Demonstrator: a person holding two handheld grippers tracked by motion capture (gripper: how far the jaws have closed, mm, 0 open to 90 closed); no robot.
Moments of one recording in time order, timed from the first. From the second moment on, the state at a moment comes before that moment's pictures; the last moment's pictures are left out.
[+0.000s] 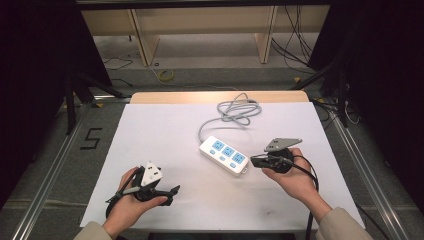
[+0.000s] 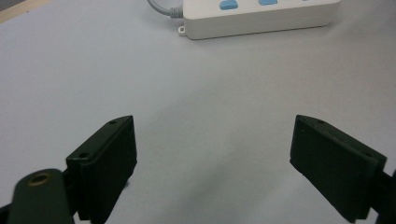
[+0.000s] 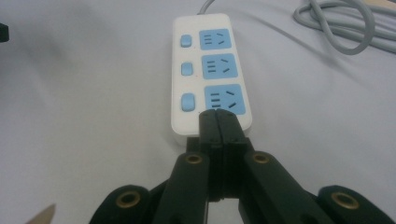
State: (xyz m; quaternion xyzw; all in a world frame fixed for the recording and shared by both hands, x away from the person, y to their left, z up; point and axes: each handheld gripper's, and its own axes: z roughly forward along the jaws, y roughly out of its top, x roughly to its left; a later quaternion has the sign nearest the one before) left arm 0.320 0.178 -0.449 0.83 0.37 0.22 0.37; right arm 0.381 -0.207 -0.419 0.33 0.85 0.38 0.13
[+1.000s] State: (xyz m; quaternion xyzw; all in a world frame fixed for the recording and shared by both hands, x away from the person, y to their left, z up) left arm 0.319 0.177 -0.450 0.83 0.36 0.22 0.37; right arm 0.410 -0.165 -0.422 0.32 0.87 0.36 0.11
